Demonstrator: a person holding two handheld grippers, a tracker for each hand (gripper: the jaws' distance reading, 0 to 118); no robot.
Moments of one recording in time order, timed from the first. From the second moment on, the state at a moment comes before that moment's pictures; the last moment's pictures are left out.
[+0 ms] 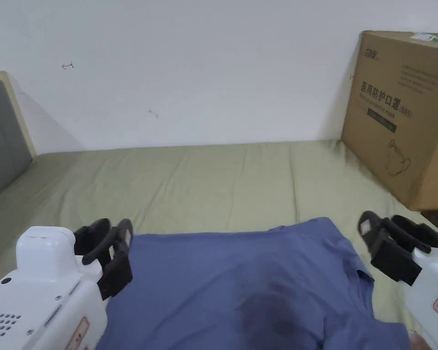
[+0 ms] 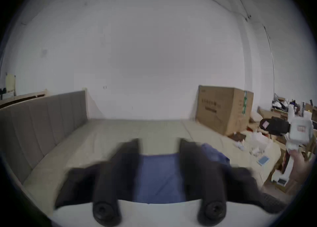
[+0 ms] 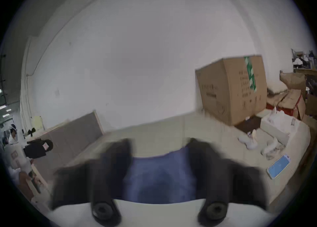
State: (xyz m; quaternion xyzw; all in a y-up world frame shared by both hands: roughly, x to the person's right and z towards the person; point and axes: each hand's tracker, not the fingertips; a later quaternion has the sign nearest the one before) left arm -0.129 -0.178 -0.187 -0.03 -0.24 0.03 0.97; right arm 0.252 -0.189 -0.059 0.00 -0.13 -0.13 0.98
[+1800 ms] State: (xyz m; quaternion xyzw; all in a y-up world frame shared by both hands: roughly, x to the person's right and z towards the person) left arm -0.204 -0.313 -0.224 -0.43 -0.21 -0.02 0.88; right arm 0.348 -0.371 -0.064 -0.54 -0.14 -0.07 0.83
